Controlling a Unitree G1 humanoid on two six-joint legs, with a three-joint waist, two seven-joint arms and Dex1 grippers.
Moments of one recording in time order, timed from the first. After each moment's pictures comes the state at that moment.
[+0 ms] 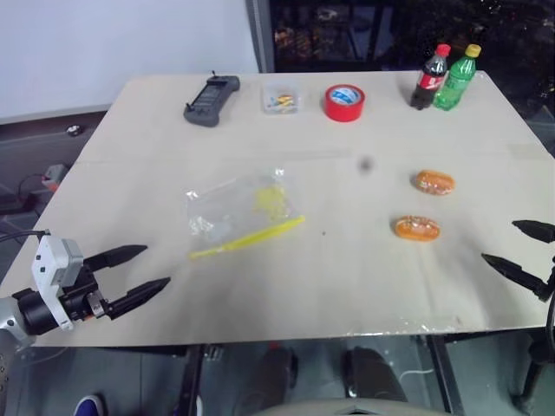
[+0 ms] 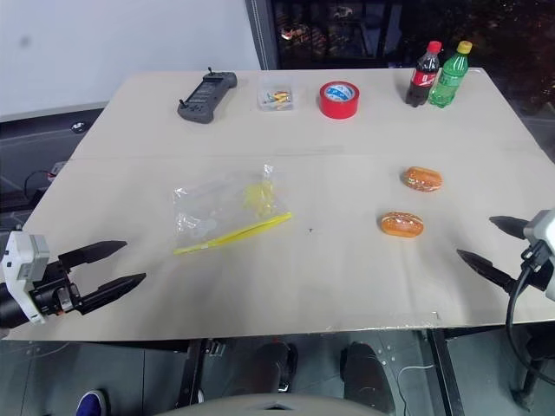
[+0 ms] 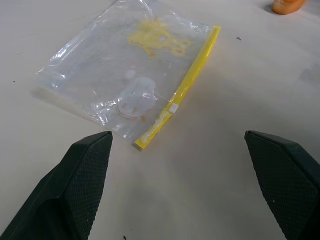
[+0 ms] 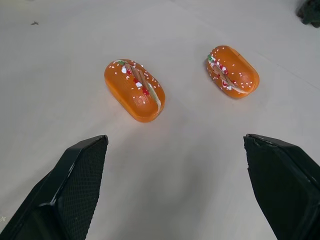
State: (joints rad) left arm 0.34 0.86 0.63 -0.15 -0.62 0.30 -1.22; right arm 0.30 -0.88 -0.64 -0.34 0.49 0.40 0.99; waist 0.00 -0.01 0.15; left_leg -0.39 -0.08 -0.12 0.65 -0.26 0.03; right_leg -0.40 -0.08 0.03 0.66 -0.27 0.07
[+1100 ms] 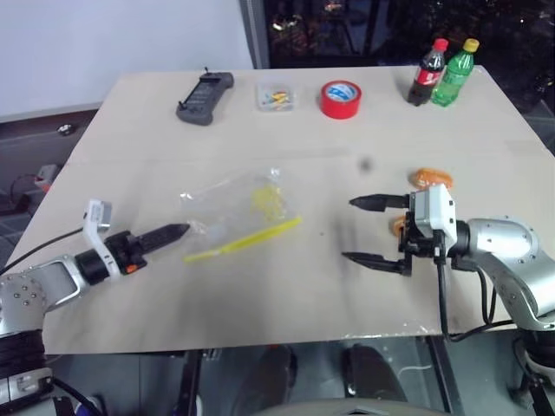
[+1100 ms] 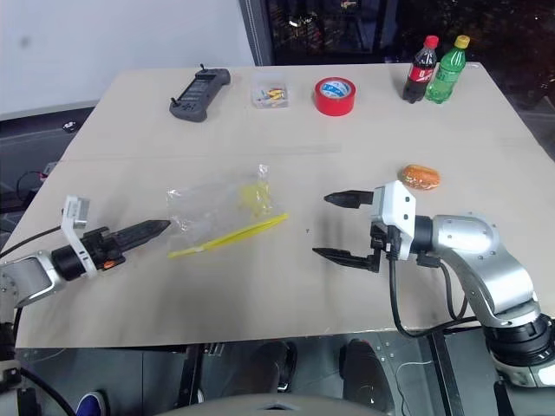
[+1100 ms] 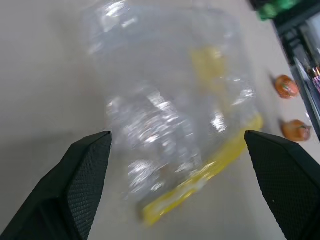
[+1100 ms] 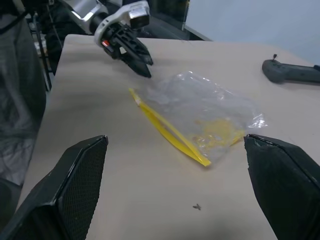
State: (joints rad) left arm -0.19 0.89 0.50 0.27 -0.91 1.16 -0.80; right arm -0.30 -0.65 0.07 -0.45 0.51 0.36 1.04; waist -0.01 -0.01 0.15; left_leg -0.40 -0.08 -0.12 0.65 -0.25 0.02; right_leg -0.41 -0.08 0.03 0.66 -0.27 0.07
